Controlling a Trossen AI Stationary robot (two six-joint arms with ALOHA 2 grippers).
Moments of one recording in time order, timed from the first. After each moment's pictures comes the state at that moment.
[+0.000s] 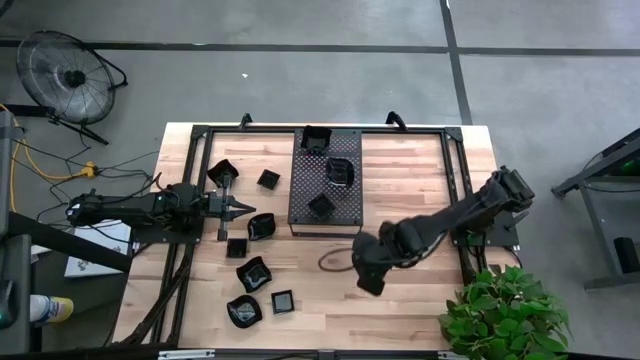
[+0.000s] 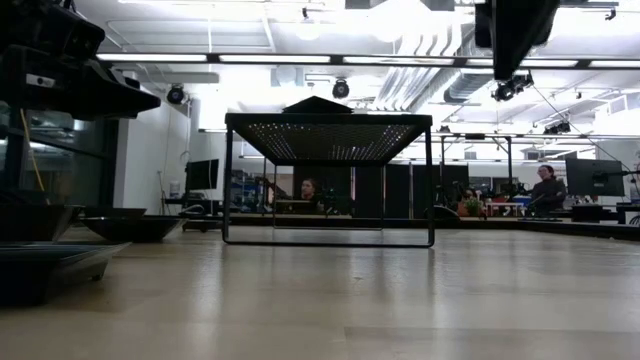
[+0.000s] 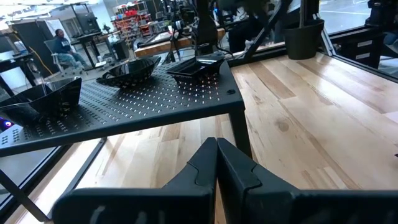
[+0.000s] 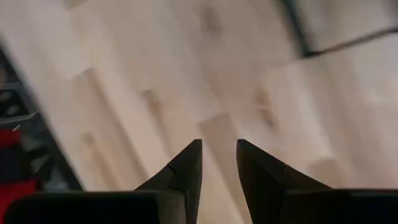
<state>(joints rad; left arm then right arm) 0.01 0.08 0.04 -0.05 -0.01 0.23 0.43 1.71 1.46 -1.05 0.05 0.89</state>
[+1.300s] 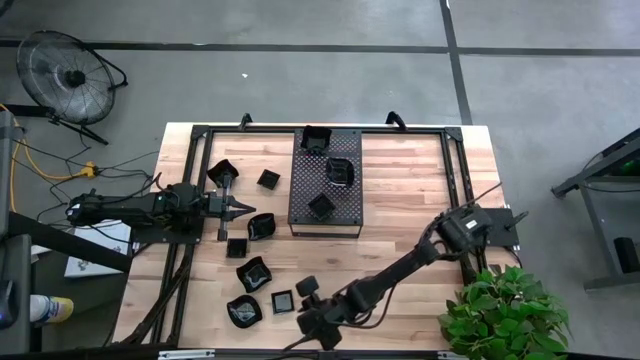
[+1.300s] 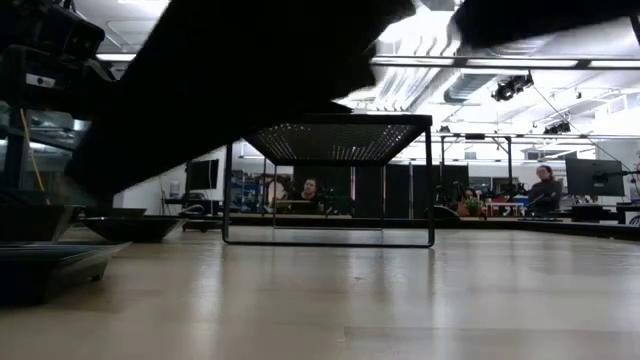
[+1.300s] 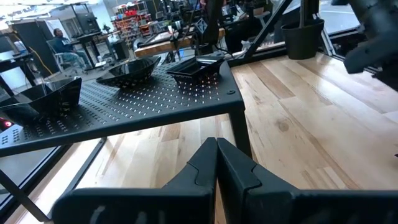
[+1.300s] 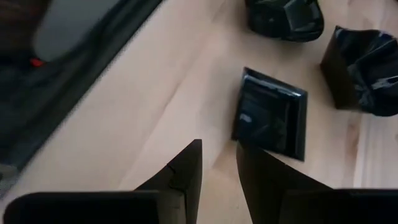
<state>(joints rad) 0.01 0.08 0.04 -0.05 -0.01 0.23 0.55 2.32 1.78 -0.31 0.27 -0.08</state>
